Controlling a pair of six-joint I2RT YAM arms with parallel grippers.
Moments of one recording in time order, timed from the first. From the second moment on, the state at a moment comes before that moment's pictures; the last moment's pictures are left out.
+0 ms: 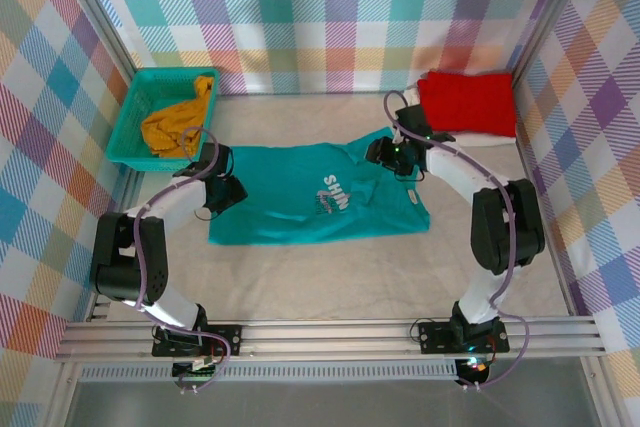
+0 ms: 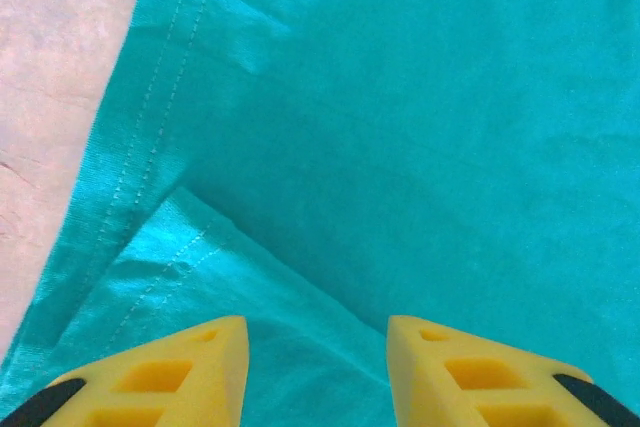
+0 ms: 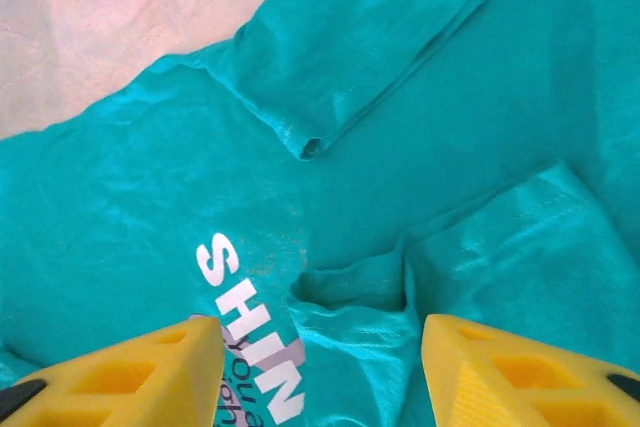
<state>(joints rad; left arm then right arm) -0.14 1.57 0.95 -0.51 -0.02 -0.65 0.31 1.76 1.31 -0.50 -0.21 0.61</state>
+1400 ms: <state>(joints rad) -0.52 2.09 1.55 -0.95 0.20 0.31 0.18 1.64 1.03 -0.49 -0.27 0.61</state>
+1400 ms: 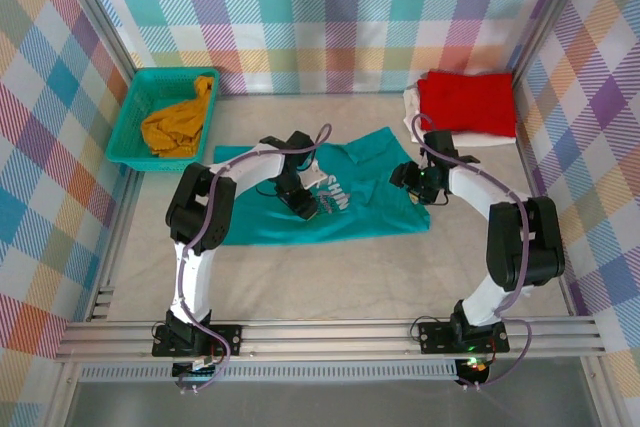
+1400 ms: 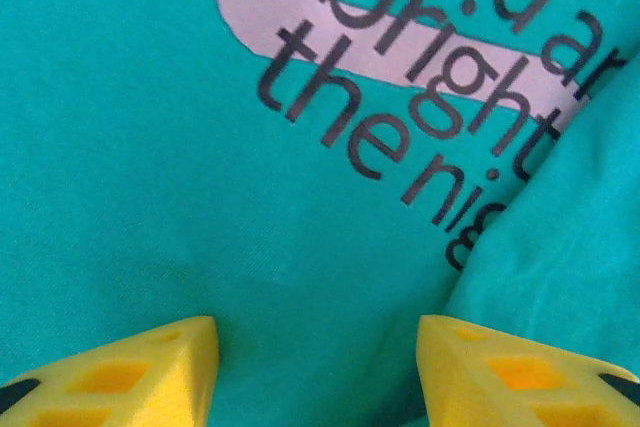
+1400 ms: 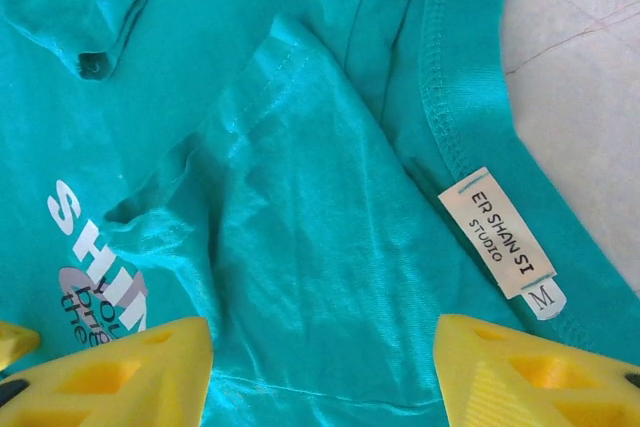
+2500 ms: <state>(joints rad) -0.55 2.07 1.51 -0.93 0.16 0.40 0.17 1.61 1.02 -0.47 -0.30 0.61</state>
